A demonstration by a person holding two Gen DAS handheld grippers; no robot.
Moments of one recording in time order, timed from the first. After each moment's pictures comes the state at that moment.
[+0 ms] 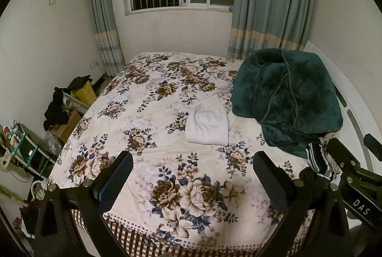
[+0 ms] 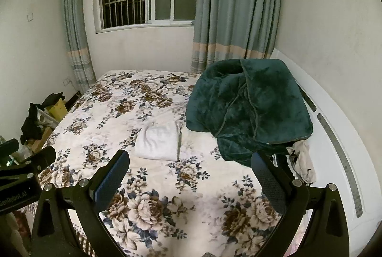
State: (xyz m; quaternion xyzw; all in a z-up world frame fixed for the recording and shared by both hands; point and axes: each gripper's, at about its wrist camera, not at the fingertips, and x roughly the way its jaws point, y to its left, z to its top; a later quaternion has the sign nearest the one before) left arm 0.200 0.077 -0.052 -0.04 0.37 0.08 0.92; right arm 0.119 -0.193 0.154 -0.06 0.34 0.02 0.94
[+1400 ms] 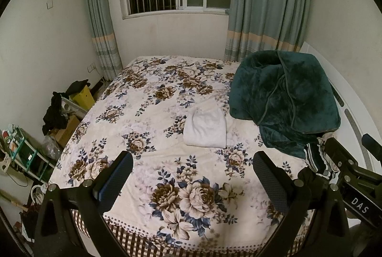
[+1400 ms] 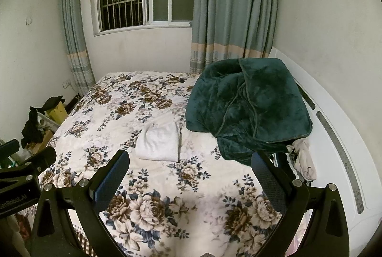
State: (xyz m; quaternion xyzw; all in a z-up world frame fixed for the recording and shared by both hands) left arm 0.203 0.071 -0.050 -0.04 0.37 0.08 0.93; right arm 0.117 -0.193 0.150 -0.05 0.34 0.02 0.94
